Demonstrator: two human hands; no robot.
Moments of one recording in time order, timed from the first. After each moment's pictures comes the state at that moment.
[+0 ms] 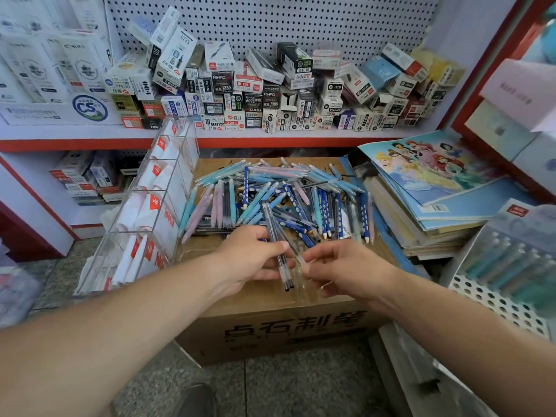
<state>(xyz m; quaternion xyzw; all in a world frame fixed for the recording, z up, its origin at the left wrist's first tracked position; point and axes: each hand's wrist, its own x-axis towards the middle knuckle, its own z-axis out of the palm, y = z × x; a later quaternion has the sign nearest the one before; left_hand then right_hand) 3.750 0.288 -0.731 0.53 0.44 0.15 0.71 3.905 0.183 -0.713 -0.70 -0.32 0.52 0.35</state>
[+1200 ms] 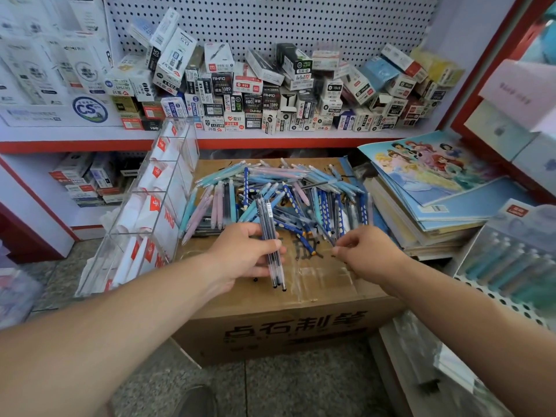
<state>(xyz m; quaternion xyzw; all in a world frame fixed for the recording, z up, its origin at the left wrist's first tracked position) 3.742 0.298 -0.731 0.52 0.46 0.17 0.70 3.943 0.193 -0.716 -0.83 -0.38 0.32 0.26</state>
